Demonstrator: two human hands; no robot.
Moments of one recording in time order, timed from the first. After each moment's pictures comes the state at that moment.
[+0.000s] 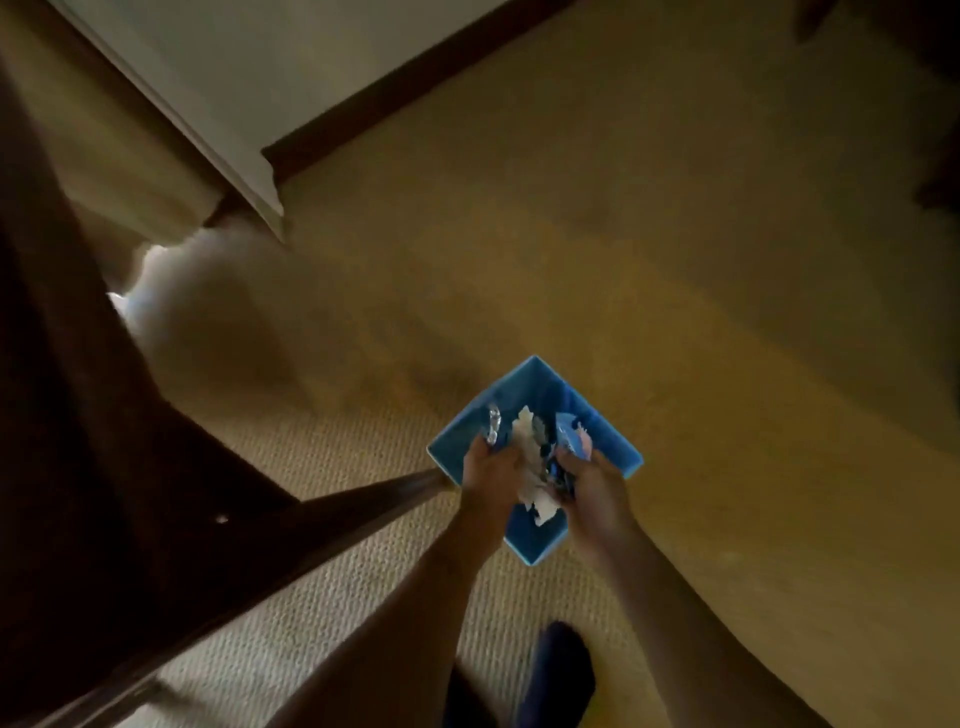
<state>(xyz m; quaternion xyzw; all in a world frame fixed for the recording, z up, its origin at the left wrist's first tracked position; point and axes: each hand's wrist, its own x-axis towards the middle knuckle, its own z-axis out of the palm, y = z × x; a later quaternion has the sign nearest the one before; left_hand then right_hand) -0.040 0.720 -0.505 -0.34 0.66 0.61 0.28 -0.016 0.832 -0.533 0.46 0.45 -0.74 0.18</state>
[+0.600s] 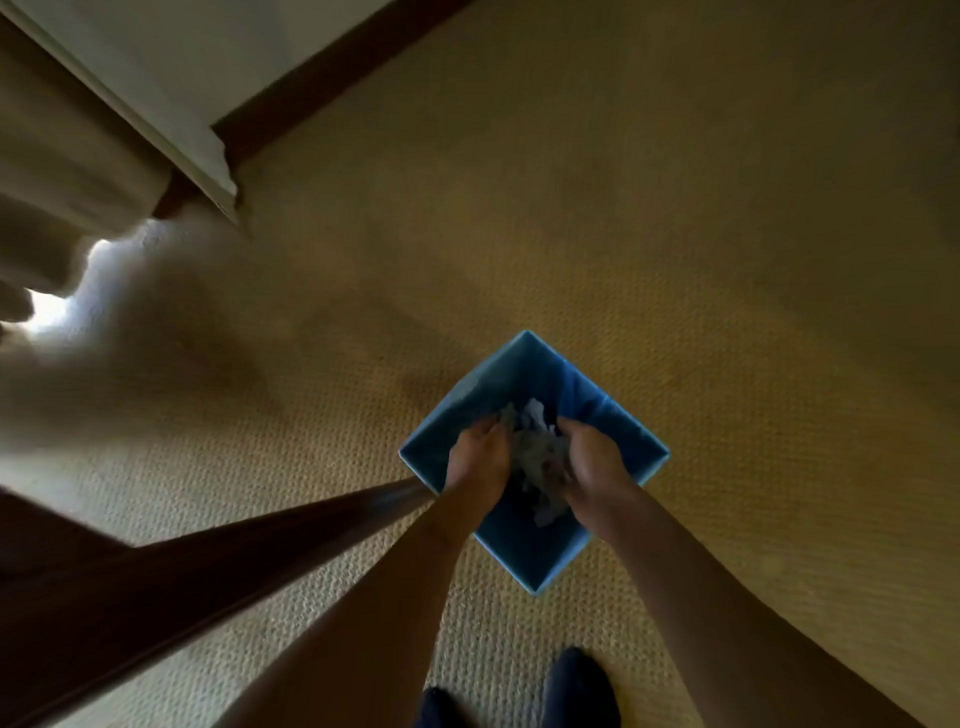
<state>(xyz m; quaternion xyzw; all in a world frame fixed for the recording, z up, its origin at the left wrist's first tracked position) -0.062 0.719 -0.622 -0.27 0.79 0.44 0.34 -0.042 0.840 -0.639 0.50 0.46 -0.69 0.26</state>
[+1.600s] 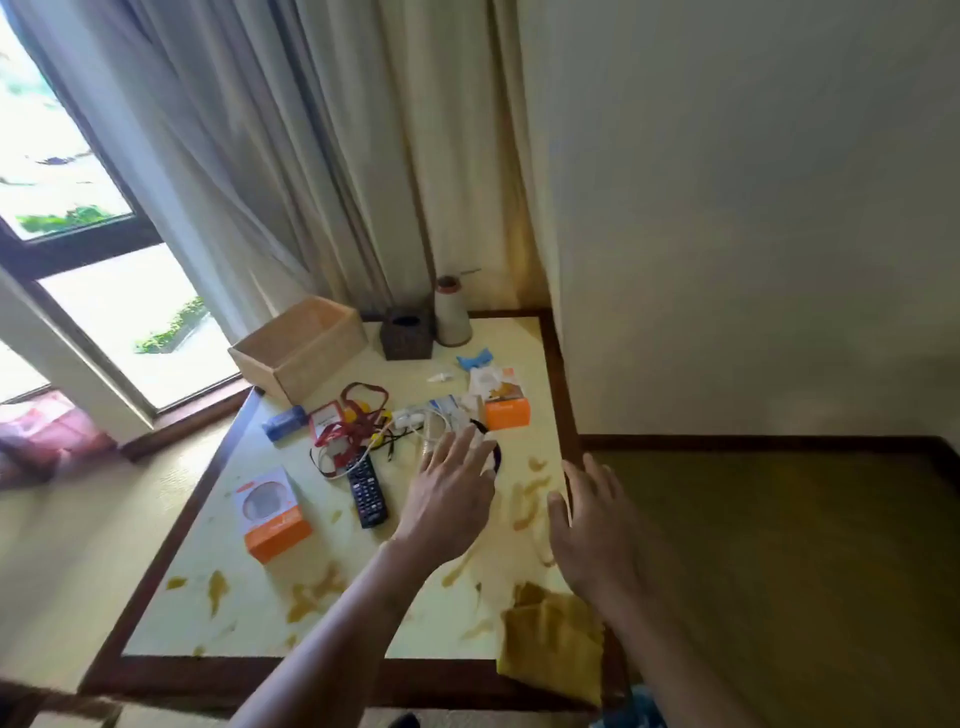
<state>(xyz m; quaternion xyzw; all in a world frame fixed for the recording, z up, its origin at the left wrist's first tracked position) -0.008 0.394 0.027 -0.11 0.97 0.18 -0.10 -0.066 0.578 0.018 -0.19 0.94 -0.28 0.06</state>
